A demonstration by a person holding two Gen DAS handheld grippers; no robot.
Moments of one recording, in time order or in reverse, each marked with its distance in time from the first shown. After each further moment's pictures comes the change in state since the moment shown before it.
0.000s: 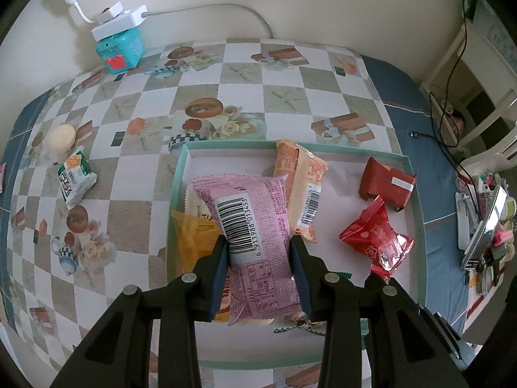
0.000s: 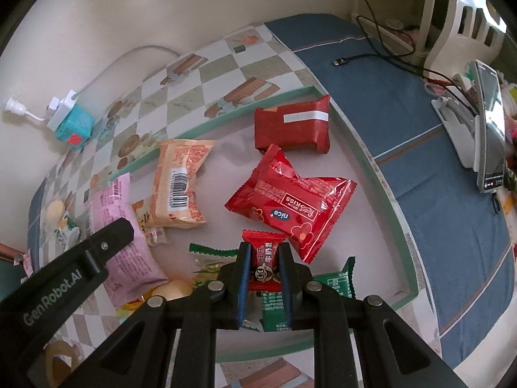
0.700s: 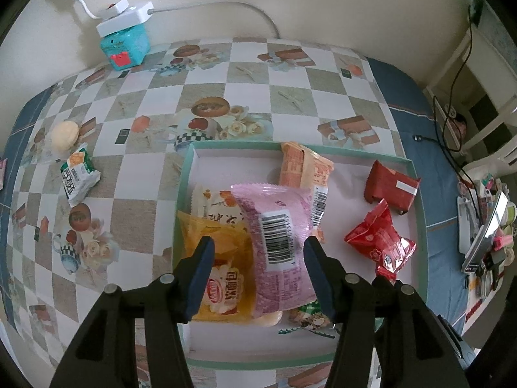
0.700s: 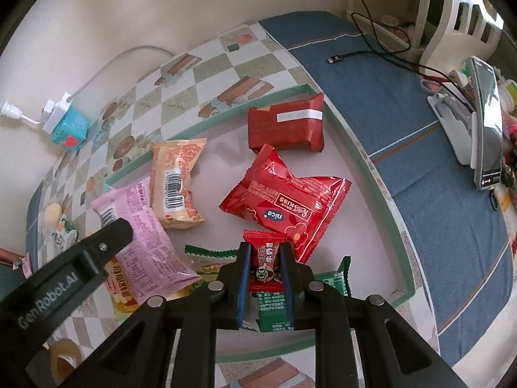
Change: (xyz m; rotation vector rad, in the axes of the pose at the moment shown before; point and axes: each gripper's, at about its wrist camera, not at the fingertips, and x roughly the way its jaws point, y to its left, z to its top) left arm -0.001 0.008 0.002 -0.020 0.000 0.008; right arm 0.001 -0.002 0.002 0.022 0.012 -0.017
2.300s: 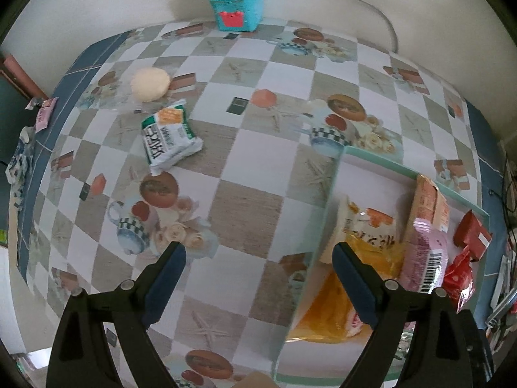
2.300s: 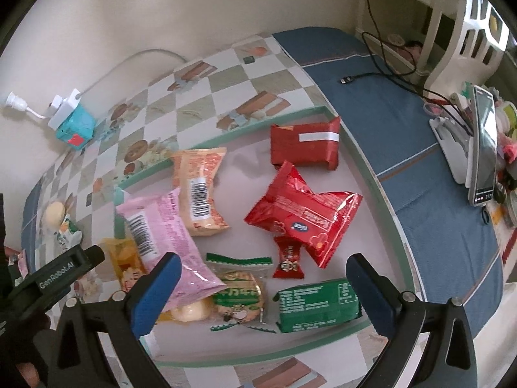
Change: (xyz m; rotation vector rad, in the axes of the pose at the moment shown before) left arm 0.014 0.108 0.004 -0.255 0.056 0.191; right arm -0.018 0.033 0.006 -0.059 -0.042 -0.031
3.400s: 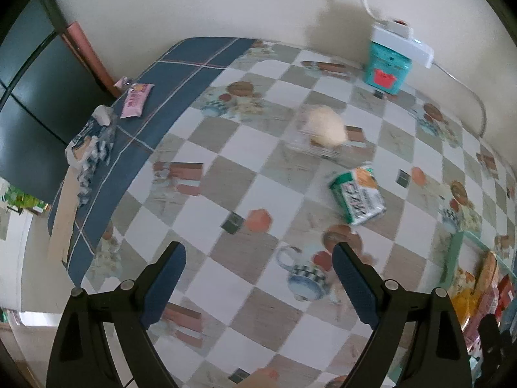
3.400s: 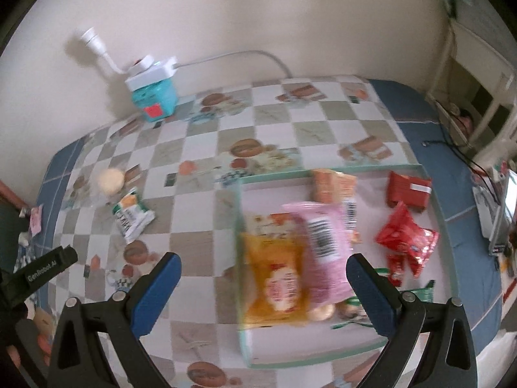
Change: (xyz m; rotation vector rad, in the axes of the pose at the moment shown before) left arm -0.031 0.184 0.024 -0.199 -0.093 0.158; right arm -0.030 0.157 -0.029 -0.248 -0.089 0.053
